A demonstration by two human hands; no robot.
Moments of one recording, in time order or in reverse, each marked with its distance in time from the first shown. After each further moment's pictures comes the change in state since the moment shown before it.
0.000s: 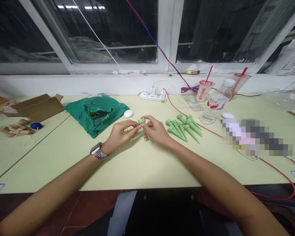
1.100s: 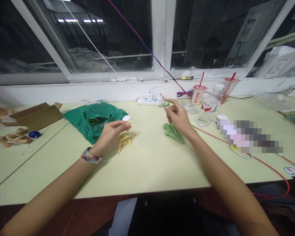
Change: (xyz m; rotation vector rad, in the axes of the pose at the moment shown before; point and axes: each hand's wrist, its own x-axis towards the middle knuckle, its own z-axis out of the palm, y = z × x) left_hand 0.009 -0.008 -0.016 -0.499 0.144 -0.518; right_hand 0.000 -0.035 -0.085 -0.226 0.347 -0.232
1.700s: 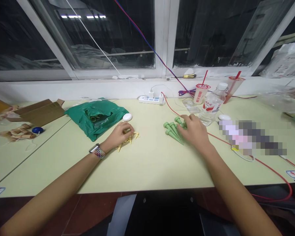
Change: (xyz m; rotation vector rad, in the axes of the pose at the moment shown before) left_hand 0.014 -0.038 -0.007 0.697 -0.226 0.346; right_hand -0.050 0.022 -0.050 -1.175 0.020 0.011
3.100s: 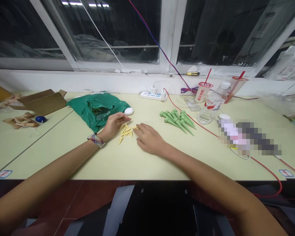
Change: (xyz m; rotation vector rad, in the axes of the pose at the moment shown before) left_hand 0.001 -0.014 -0.002 -0.963 0.296 -0.343; right_hand -0.021 -0.131 0.056 0.379 -0.187 -0.712
